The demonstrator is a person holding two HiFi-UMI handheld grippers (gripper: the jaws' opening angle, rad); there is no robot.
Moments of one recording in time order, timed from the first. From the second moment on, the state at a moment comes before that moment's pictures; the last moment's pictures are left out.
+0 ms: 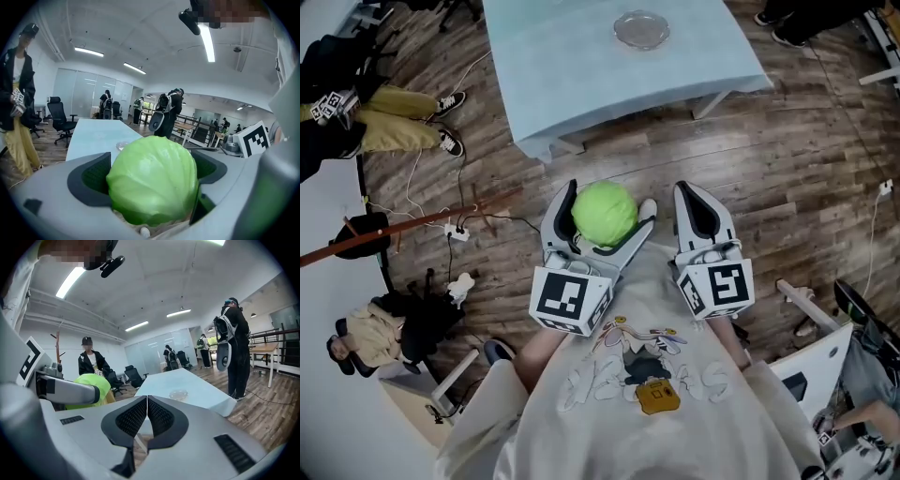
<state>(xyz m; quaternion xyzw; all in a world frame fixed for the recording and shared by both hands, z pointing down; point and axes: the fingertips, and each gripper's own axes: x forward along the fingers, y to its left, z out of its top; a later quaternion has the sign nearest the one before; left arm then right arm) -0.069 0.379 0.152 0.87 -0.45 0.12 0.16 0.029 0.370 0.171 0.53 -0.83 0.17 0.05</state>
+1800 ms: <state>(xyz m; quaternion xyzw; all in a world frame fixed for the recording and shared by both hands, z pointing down) -0.086 0.099 0.161 0.88 -0.43 0.11 0.19 0.018 0.097 0.167 0.56 -0.81 0.17 0.09</state>
